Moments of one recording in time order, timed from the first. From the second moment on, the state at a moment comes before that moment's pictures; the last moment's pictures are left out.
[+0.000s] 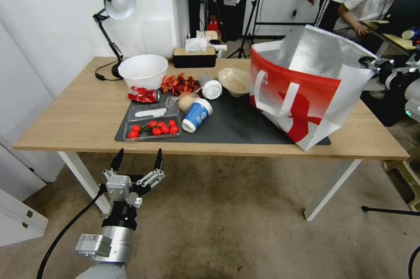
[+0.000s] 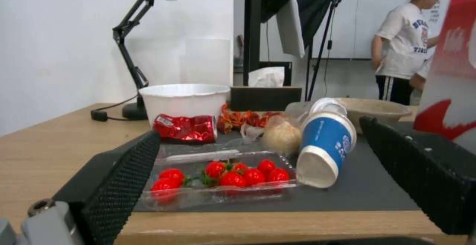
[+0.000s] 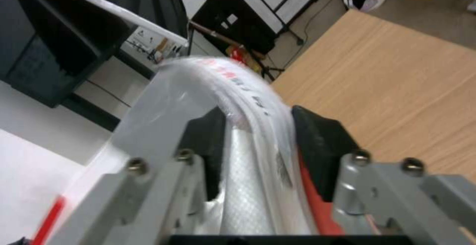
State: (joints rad) left arm 1.81 -1.39 -0.48 -2.31 -0.17 -0.19 -0.08; right arm -0.87 0.46 0.57 1.76 2.00 -0.22 0.46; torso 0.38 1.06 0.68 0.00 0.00
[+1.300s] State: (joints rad) left arm 1.81 -1.39 -0.49 -2.34 -0.20 -0.20 -0.08; right arm -1.22 0.37 0.85 1.95 1.47 -0.07 0.21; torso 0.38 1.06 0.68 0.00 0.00
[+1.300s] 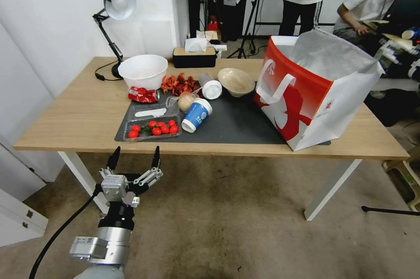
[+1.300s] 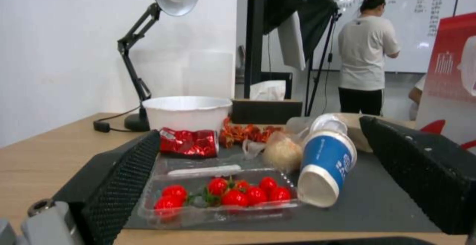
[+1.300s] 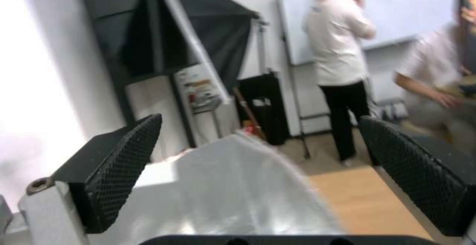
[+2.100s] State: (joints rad) left arm 1.81 -1.40 -0.51 -2.36 -0.22 -0.21 -0.06; right arm -1.68 0.69 0.86 2.34 0.78 0.15 0.12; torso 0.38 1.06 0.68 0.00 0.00
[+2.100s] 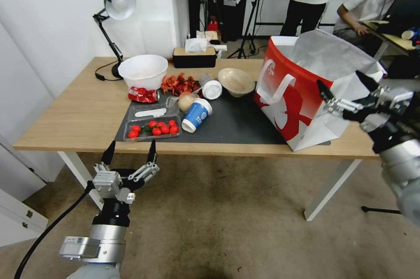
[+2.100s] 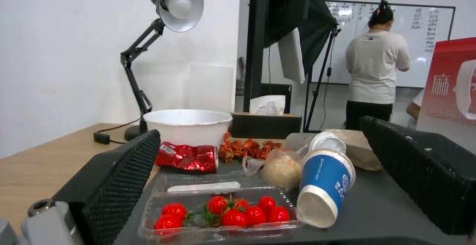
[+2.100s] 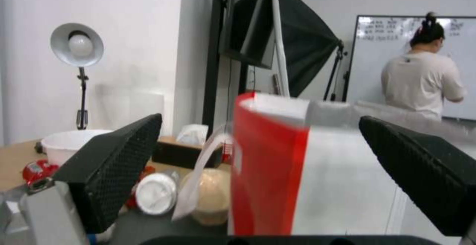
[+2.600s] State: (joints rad) left arm 1.82 -1.41 -0.49 -2.31 -0.20 -0.24 -0.04; right arm -1.88 1.00 0.71 2.27 0.54 0.35 0.12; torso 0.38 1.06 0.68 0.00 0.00
